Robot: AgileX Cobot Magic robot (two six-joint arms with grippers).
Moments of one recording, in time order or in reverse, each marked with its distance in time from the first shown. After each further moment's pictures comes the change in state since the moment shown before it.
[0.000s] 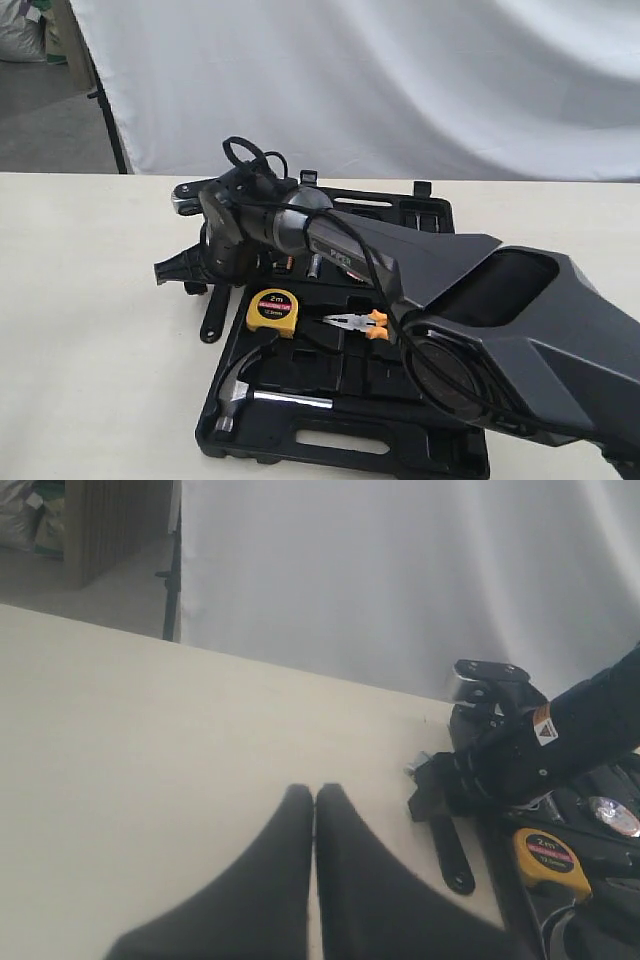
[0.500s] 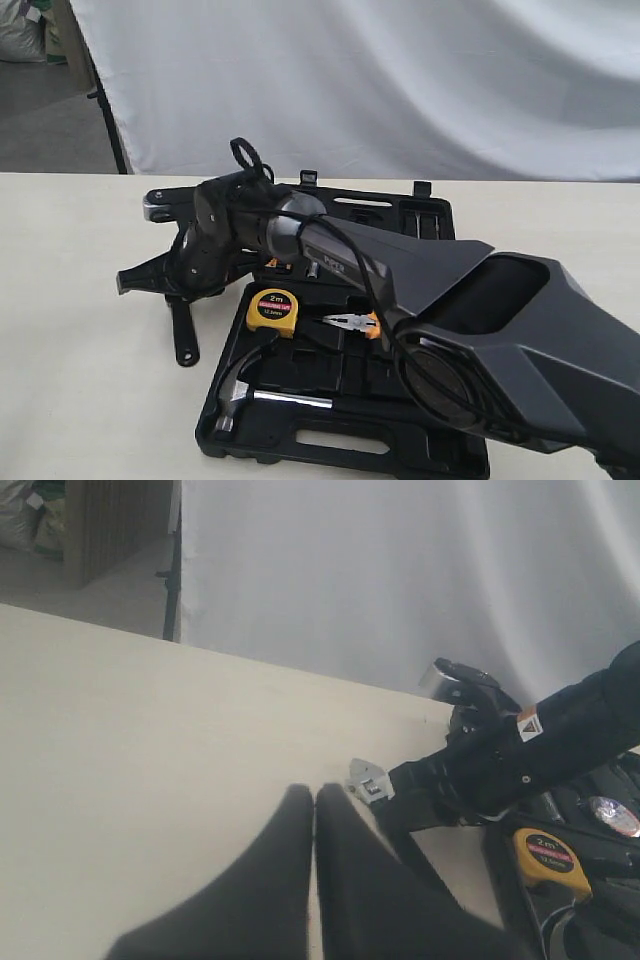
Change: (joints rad) left arm 0.000 0.000 0.000 0.000 0.000 0.000; right arm 0.020 0.015 -0.011 0.302 -0.045 -0.216
